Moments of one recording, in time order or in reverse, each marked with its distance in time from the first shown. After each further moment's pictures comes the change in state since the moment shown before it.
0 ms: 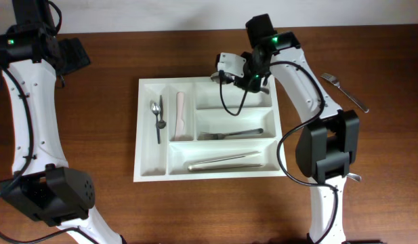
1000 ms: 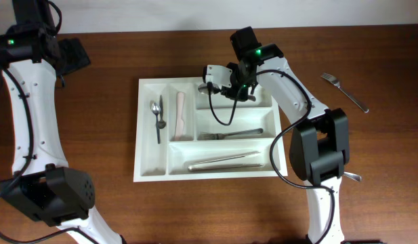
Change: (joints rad) left arm 0.000 0.000 0.000 0.000 0.000 0.000; right arm 0.053 0.000 -0.109 0.114 -0.017 -0.006
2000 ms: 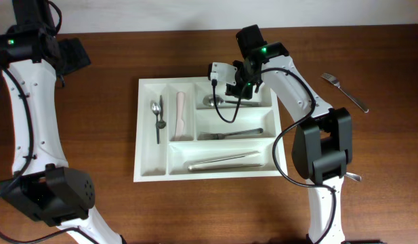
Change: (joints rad) left arm 0.000 0.000 0.000 0.000 0.000 0.000; right arm -0.027 0.000 0.000 0.000 0.006 -0.004
